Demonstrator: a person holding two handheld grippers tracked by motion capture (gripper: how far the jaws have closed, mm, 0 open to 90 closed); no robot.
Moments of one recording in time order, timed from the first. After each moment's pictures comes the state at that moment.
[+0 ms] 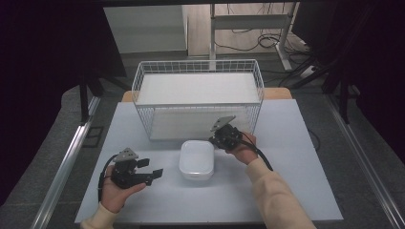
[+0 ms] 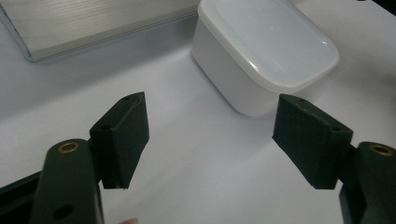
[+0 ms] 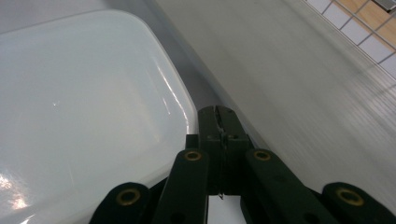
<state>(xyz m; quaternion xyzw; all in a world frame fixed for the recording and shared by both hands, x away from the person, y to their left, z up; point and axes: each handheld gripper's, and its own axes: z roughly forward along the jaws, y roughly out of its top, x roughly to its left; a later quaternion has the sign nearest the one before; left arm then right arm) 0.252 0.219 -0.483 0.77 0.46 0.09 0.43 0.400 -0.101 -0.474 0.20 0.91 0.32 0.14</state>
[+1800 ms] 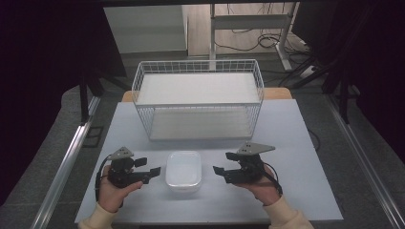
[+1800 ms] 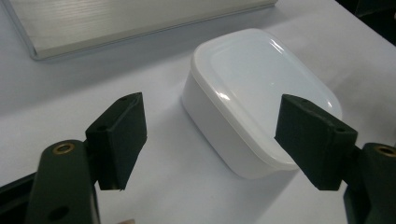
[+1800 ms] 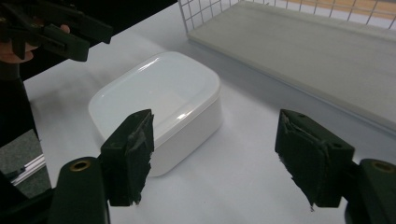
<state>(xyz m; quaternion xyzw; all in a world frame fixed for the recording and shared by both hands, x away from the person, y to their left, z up) 0.252 0.228 -0.479 0.75 0.48 0.07 0.45 0.290 -0.156 -0.455 0.31 0.82 0.48 0.08</state>
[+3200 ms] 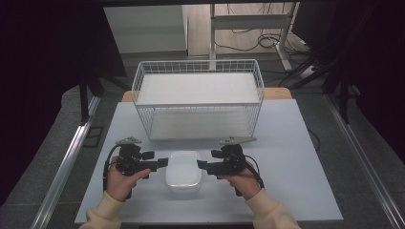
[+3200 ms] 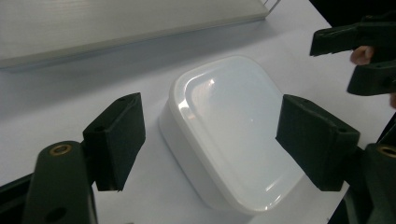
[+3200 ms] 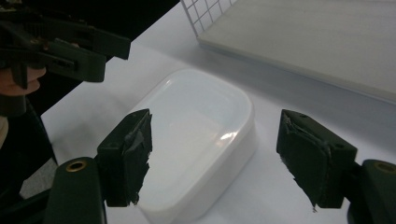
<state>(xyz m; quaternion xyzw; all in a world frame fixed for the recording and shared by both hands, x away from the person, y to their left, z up) 0.281 0.209 -0.460 0.73 0.51 0.01 0.45 0.307 -0.108 -0.455 0.38 0.80 0.47 0.02</state>
